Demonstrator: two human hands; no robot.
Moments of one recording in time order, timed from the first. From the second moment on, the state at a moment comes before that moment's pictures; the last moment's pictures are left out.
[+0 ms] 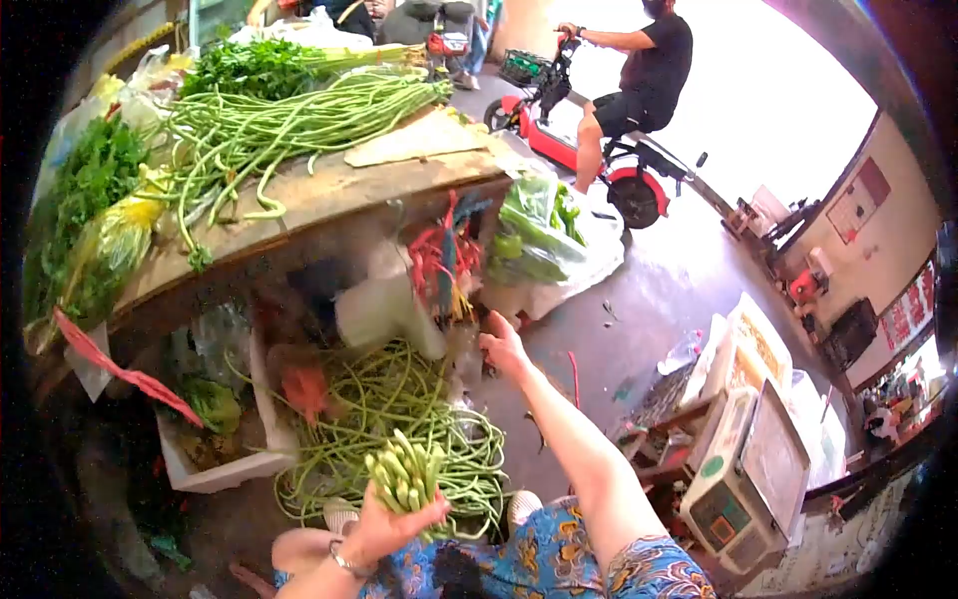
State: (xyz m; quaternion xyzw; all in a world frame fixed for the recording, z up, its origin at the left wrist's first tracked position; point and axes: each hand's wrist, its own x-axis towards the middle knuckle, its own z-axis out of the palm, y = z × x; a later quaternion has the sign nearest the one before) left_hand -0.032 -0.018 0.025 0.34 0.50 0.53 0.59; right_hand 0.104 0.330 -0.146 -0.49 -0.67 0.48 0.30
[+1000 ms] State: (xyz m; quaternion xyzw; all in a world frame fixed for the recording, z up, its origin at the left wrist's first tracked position) left_hand 0.001 -0.020 0.015 0.53 0.46 0.50 0.50; right_hand 0.201 0.120 -0.039 -0.46 -0.78 0.35 0.24
